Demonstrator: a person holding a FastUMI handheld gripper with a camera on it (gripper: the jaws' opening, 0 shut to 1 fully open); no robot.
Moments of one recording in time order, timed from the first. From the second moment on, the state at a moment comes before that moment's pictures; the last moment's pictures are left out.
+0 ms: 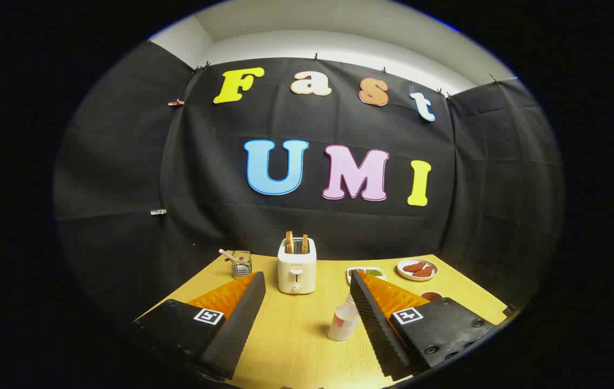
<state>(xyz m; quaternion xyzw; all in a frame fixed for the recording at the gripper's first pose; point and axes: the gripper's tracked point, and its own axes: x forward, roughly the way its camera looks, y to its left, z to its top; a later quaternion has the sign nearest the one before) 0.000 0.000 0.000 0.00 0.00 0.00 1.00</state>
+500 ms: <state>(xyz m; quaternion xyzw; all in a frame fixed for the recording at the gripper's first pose) 0.002 -0.013 -0.001 0.00 0.00 -0.01 1.00</state>
